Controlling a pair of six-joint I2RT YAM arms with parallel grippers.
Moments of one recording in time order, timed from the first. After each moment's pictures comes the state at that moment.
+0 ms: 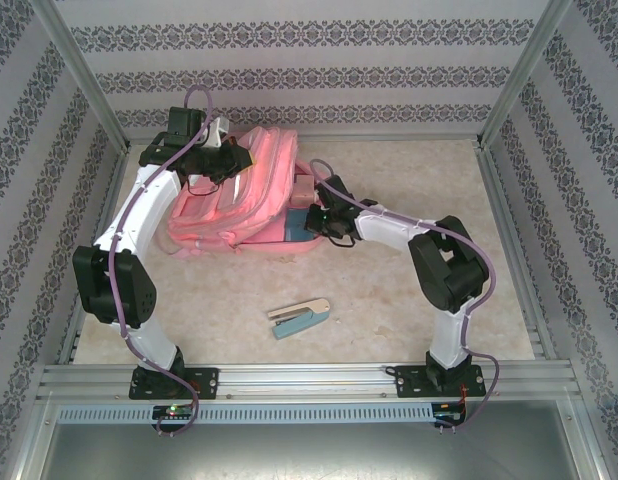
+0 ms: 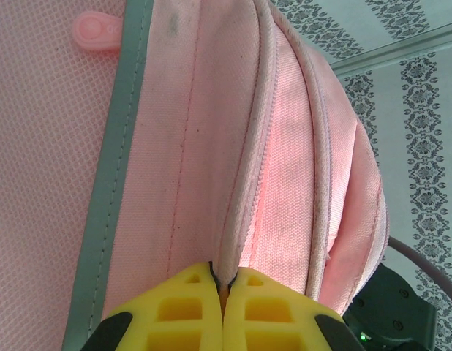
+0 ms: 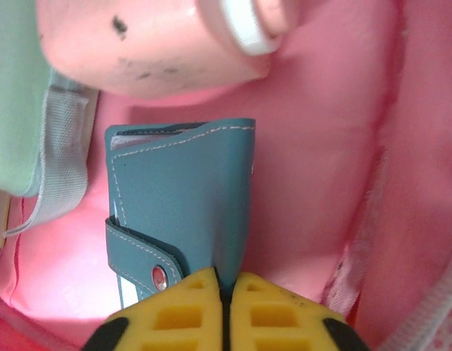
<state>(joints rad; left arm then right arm) -0.11 1.72 1.65 -0.68 0.62 -0.60 0.56 1.92 1.28 -0.27 -0.12 0.78</state>
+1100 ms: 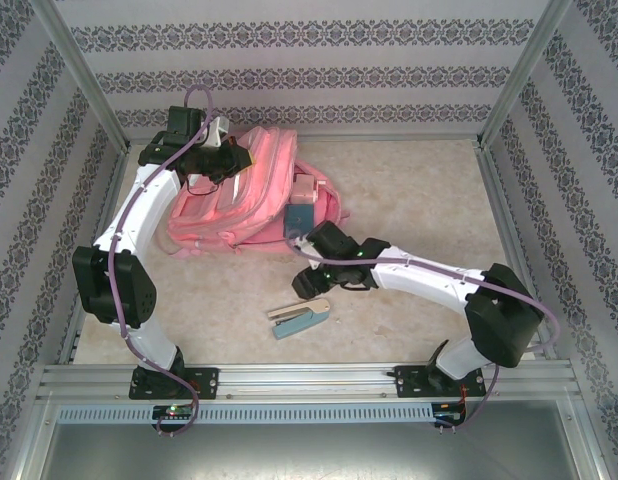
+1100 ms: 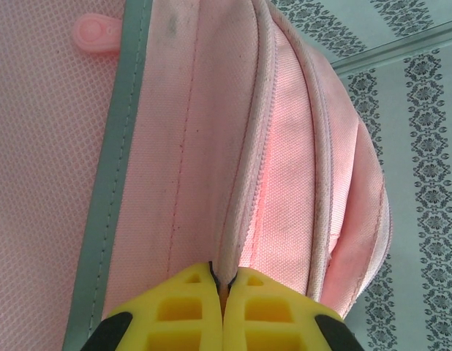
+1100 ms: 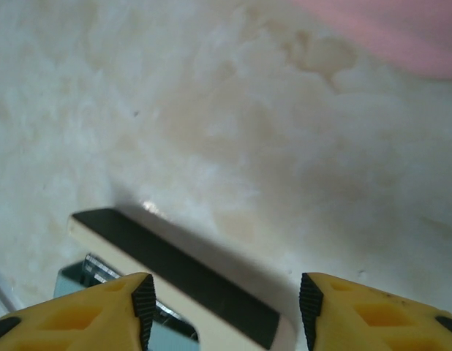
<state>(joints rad) -0.11 1.72 1.66 -0.70 0.61 -0.58 0.87 1.52 0.99 -0.52 -0.20 0.24</state>
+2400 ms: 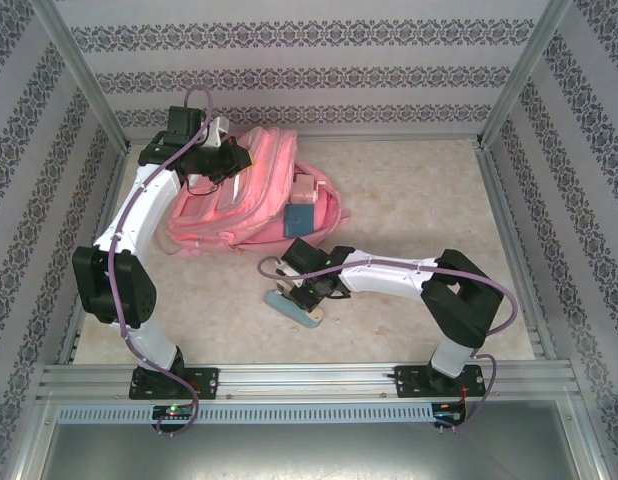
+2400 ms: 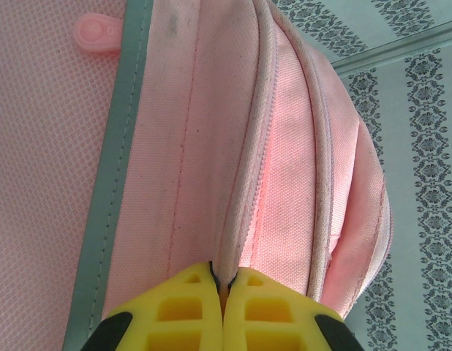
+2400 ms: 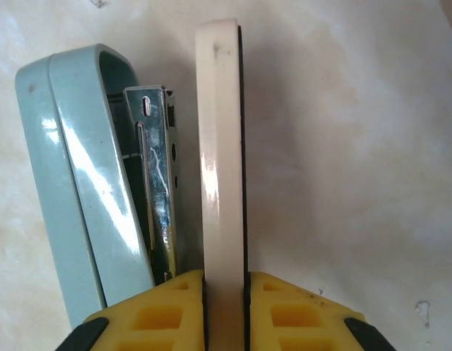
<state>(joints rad) -0.11 1.72 1.66 -0.70 0.61 -0.58 0.96 1.72 1.06 -0.57 -0.09 0.15</state>
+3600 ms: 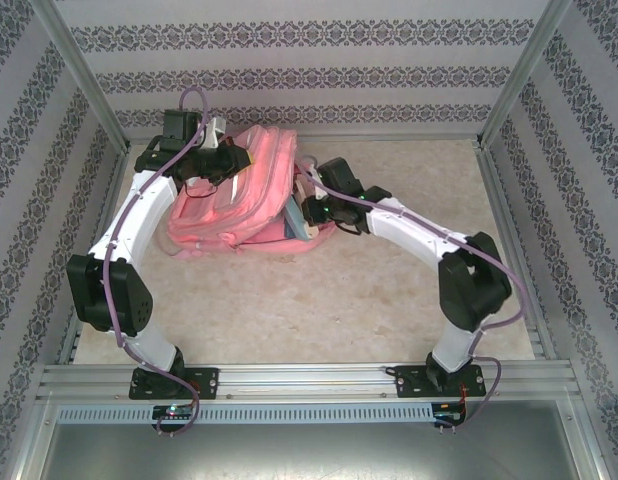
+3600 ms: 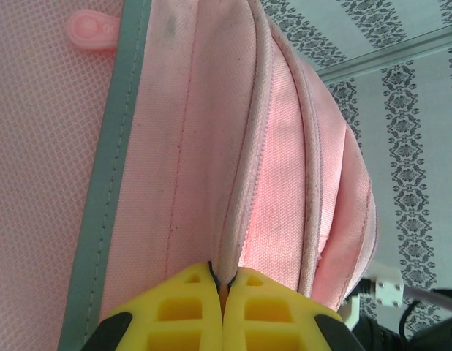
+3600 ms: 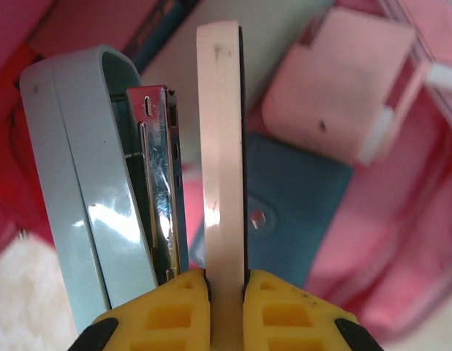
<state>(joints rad) -0.11 1.66 1.59 -0.62 0.63 -0.64 0.60 1.80 1.41 -0.40 -0.14 0.32</state>
